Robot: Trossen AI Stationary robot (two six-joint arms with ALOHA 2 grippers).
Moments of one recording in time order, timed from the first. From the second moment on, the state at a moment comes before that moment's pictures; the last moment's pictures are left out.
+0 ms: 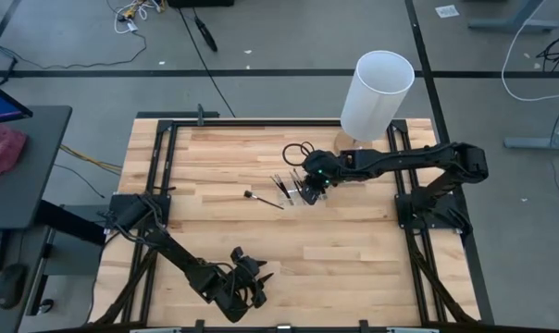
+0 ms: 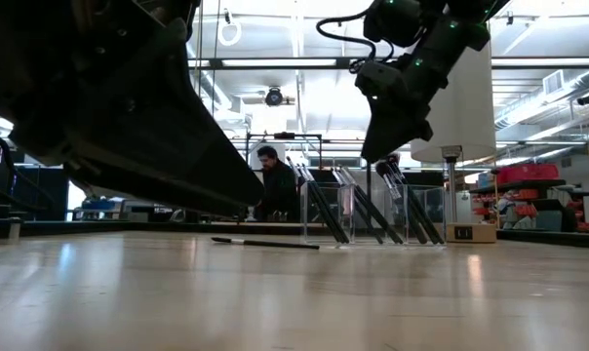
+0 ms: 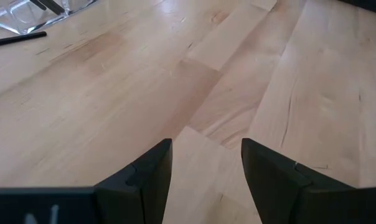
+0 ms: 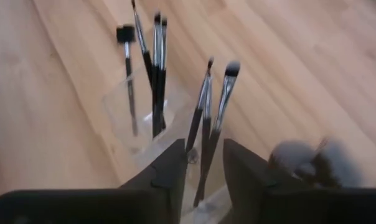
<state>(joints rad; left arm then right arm) -0.75 2.03 1.12 -0.04 -0.92 -1.06 -0.12 1.53 1.05 -0.48 0.12 0.41</state>
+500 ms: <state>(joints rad) -0.75 2.03 1.12 -0.04 -0.92 -1.06 -0.12 1.52 1.05 -0.28 0.18 0.35</state>
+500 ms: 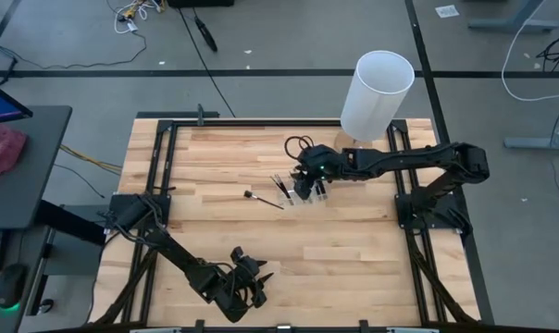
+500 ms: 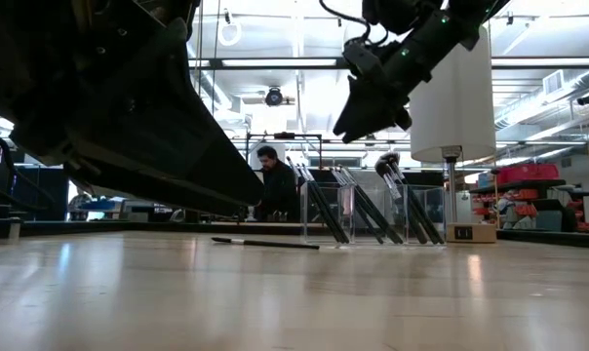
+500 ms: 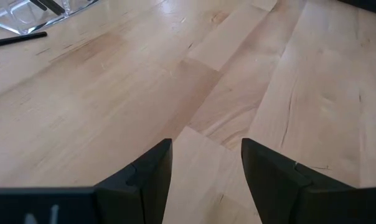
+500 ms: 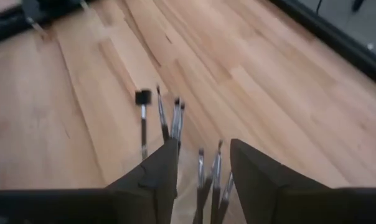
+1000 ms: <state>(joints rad) -0.78 2.02 1.12 -0.08 -0.97 -1.16 0.32 1.44 1.05 -0.29 0.35 0.35</state>
